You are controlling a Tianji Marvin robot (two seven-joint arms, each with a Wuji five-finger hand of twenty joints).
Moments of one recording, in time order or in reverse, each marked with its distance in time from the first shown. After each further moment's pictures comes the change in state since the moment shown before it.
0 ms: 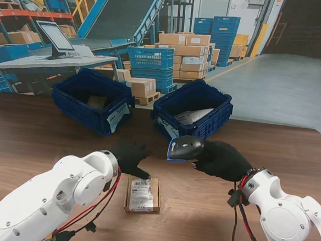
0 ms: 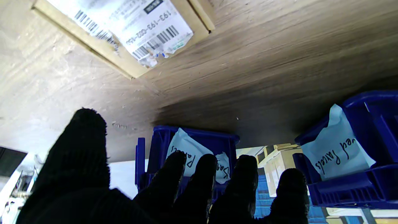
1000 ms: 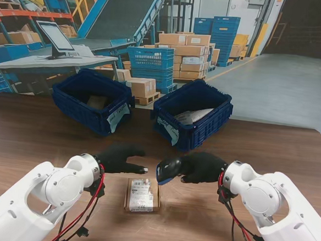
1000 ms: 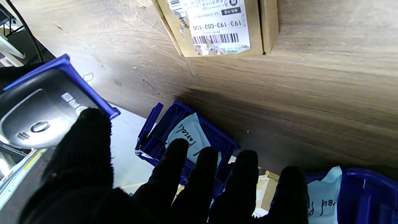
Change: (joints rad) left arm 0.201 -0.017 -0.245 -0.063 -0.407 0.008 0.093; right arm 0.278 0.053 -0.243 0.266 -0.101 -0.065 0.203; left_hand 0.023 -0.001 0.023 0.000 0.121 -0.005 0.049 0.056 0.067 0.003 0.030 0.000 0.047 0.008 0.029 0.000 0.025 0.002 0.010 -0.021; right_hand 0.000 0.000 0.000 0.000 0.000 0.000 0.000 0.000 0.000 0.000 0.000 0.000 0.000 0.000 0.000 0.000 0.000 -0.005 0.000 -0.001
